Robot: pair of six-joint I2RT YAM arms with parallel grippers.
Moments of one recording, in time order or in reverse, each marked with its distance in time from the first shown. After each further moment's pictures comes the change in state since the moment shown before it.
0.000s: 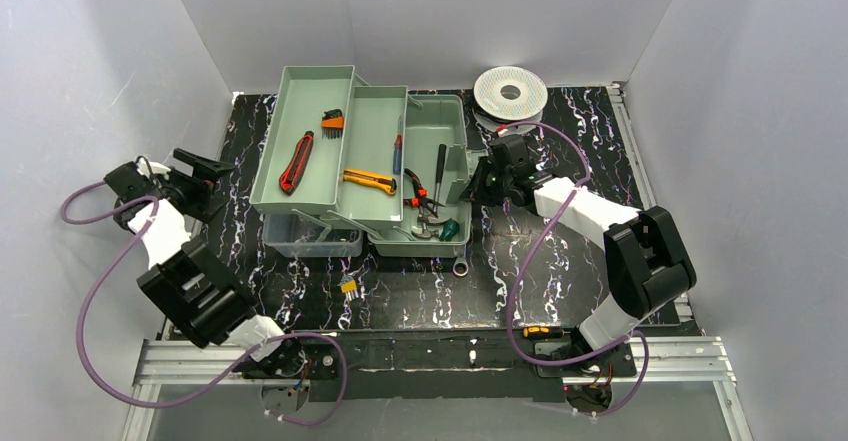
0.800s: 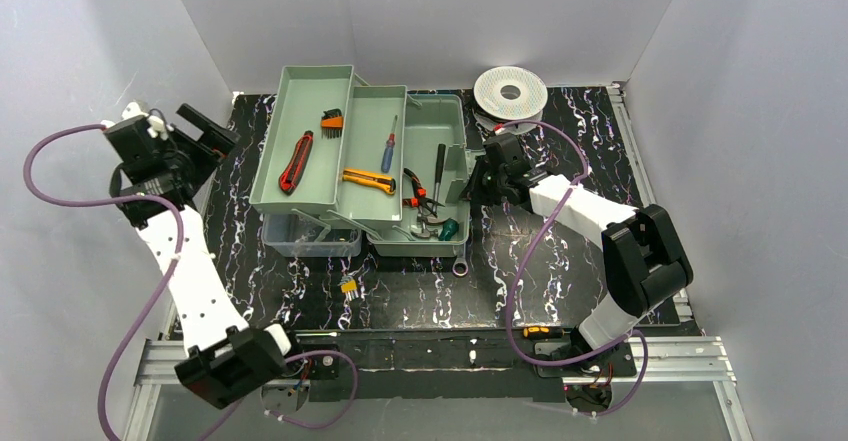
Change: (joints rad) left arm -0.241 -0.303 0.306 -0.344 -0.398 0.043; right arm 0.027 0.013 0.034 -0.049 0.080 0.018
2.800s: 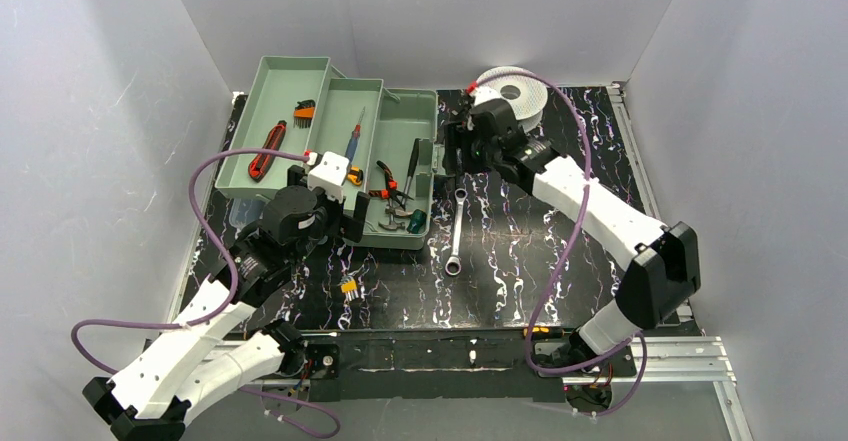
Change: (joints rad) left arm -1.219 -0.380 -0.485 0.250 -0.675 0.521; right arm 0.127 -0.044 0.384 -0.260 0.183 -0.377
